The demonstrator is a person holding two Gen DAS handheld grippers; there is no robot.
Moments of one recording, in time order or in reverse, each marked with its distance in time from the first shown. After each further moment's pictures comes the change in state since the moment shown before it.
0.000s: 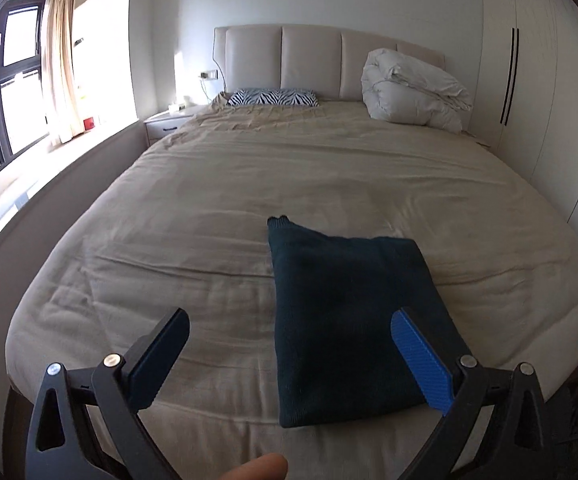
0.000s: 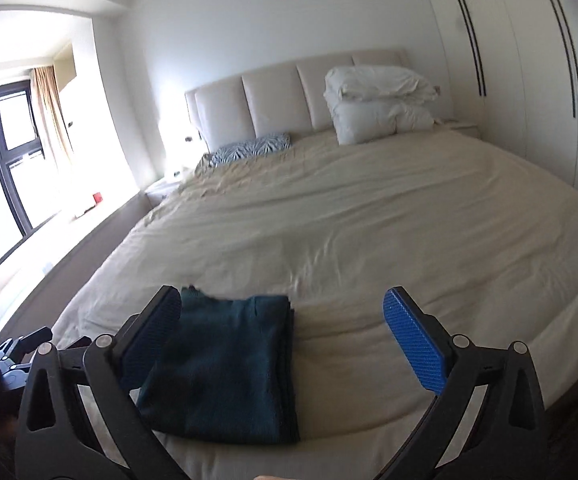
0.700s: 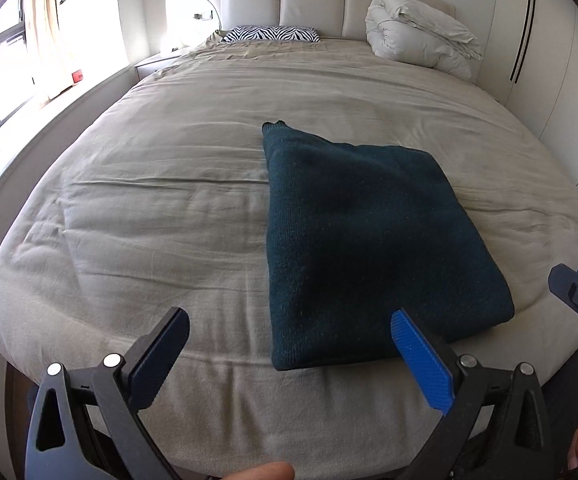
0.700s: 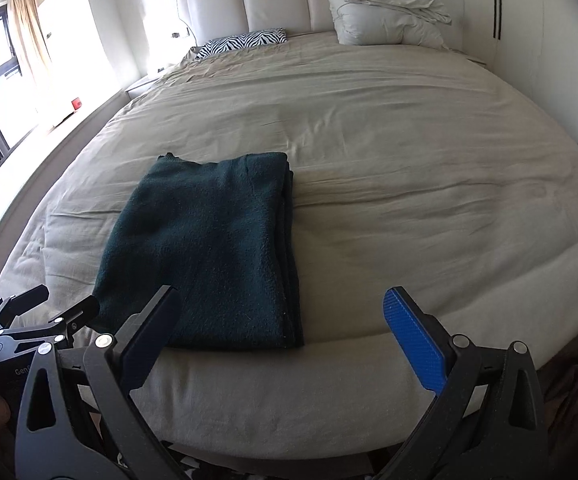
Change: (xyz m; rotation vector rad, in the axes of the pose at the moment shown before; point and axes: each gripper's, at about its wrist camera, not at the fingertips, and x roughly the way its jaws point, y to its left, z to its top) left arm 0.038 -0.003 -0.053 -0.010 0.192 0.004; right arm 0.083 0.028 -0.087 -0.081 0.306 -0.049
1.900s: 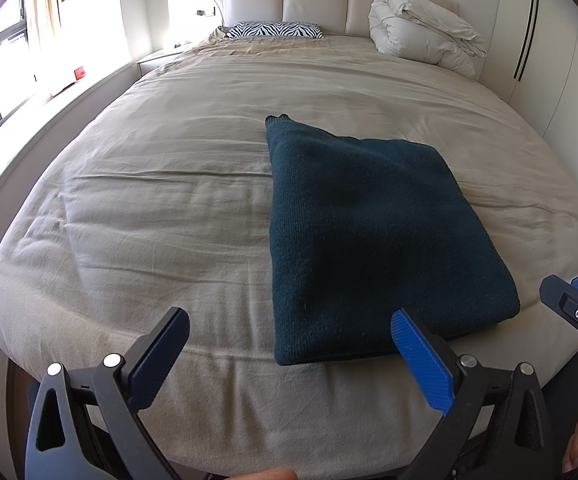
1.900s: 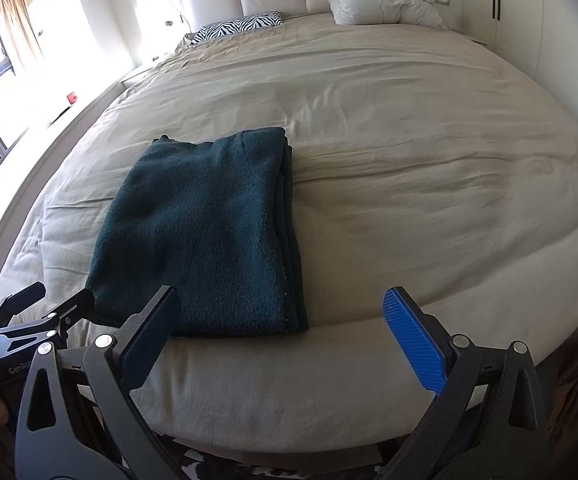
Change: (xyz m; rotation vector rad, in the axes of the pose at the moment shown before) left arm 0.002 0.003 -0.001 -0.002 0.011 0.008; right arm 0.019 0.001 -0.004 0.035 0.058 0.010
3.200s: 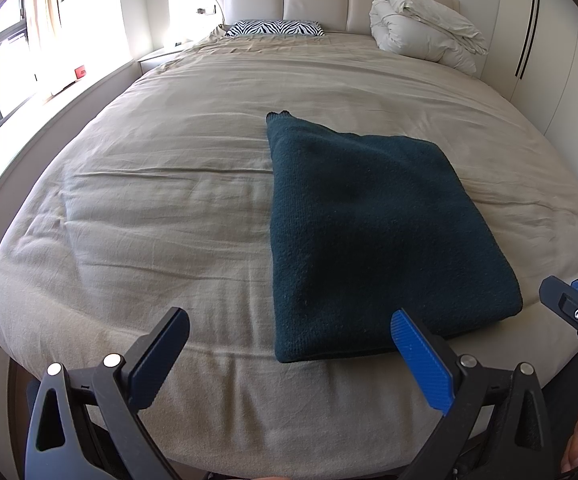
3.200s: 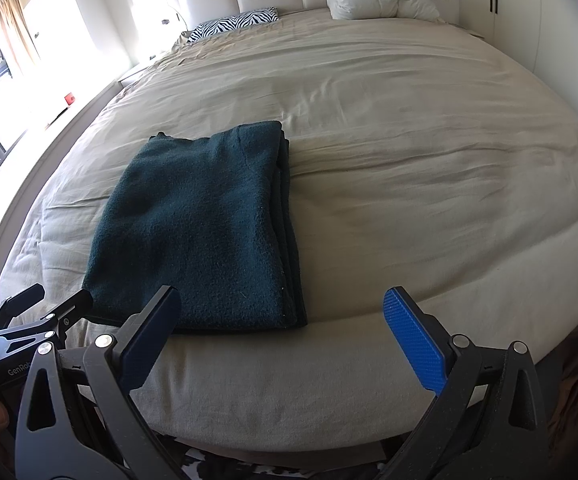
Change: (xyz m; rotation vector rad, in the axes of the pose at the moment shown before) left arm 0.001 0.001 -0.003 0.002 0.003 0.003; right arm 0.006 0.001 -0.003 0.012 0.011 0.000
